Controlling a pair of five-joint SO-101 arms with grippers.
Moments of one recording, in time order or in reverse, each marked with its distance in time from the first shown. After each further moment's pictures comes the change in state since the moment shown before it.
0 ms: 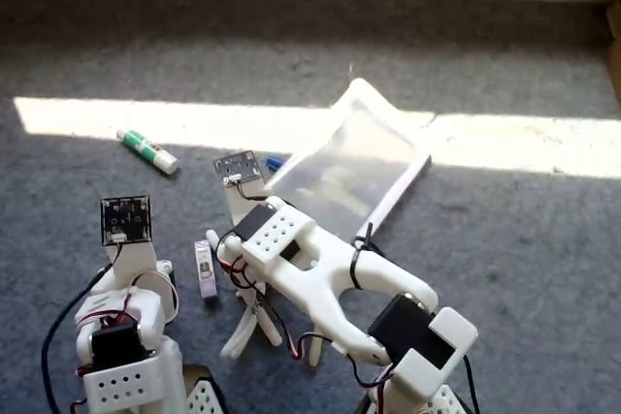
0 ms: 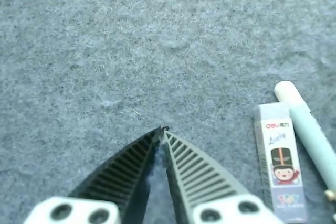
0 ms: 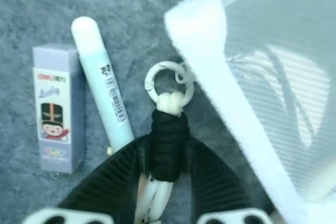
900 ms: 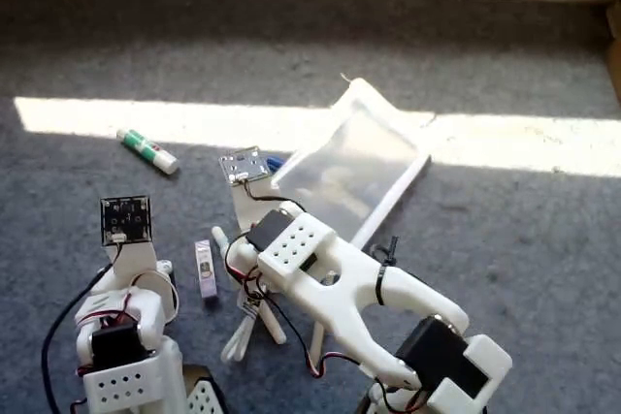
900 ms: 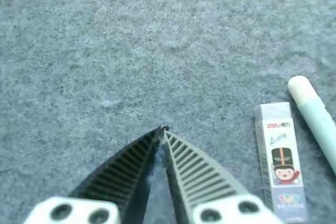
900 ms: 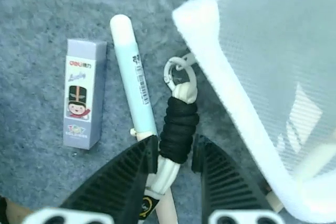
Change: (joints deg) left arm 0.0 0.0 0.0 0.0 0.0; right arm 0.0 -10.4 5.5 0.0 0.0
